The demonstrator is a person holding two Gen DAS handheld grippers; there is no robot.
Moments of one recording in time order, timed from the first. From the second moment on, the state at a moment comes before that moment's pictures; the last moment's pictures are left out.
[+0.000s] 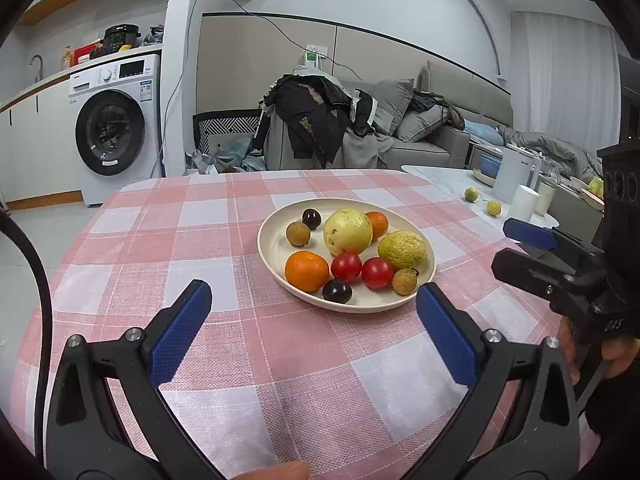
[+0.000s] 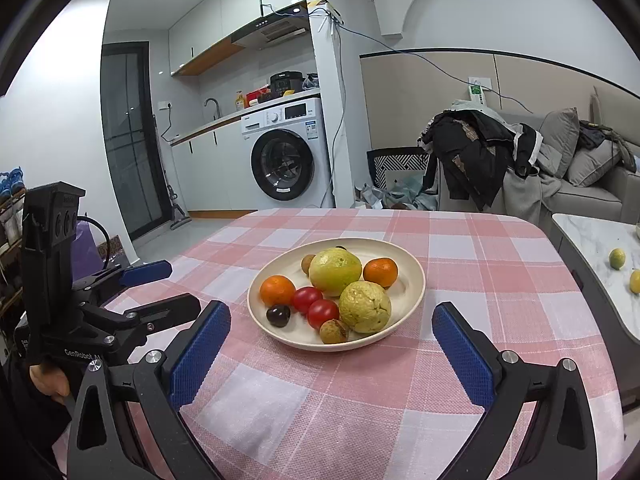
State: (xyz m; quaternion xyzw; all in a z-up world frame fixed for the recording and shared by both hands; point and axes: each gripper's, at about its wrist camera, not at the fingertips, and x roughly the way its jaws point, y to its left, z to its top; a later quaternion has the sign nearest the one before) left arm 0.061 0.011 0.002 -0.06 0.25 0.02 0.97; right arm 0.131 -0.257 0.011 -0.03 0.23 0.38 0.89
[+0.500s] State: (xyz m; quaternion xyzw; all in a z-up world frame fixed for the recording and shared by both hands) left arm 0.061 0.011 0.002 -0.06 0.25 0.02 0.97; right arm 0.131 -0.258 0.011 -0.03 0.23 0.38 0.89
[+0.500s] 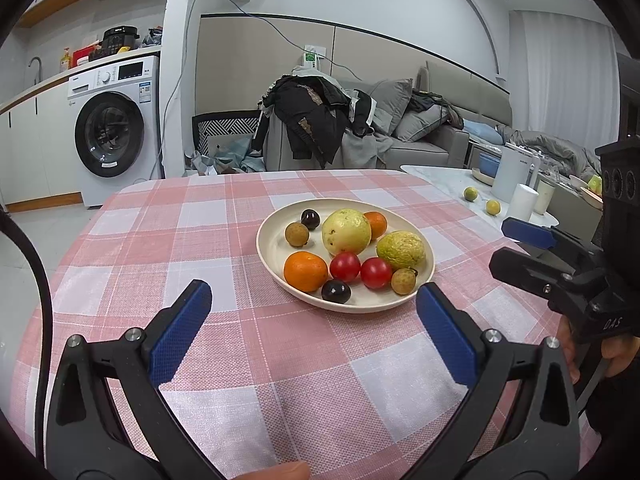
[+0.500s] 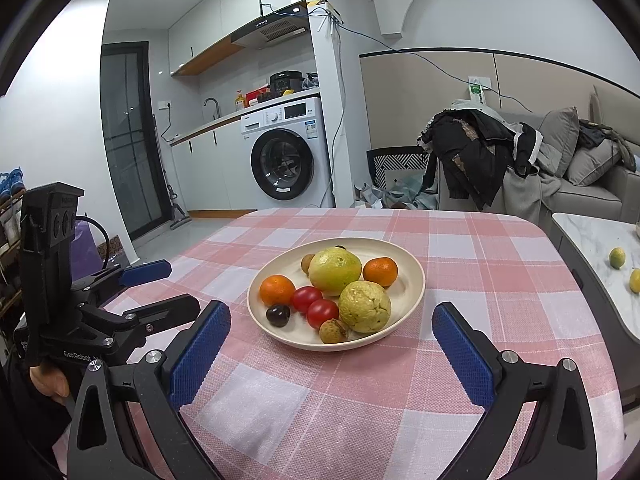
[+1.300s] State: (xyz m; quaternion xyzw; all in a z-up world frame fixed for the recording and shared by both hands) left arm 0.061 0.006 0.004 -0.05 0.24 0.01 0.97; right arm 0.131 -0.258 0.011 -0.03 0.23 0.38 0.89
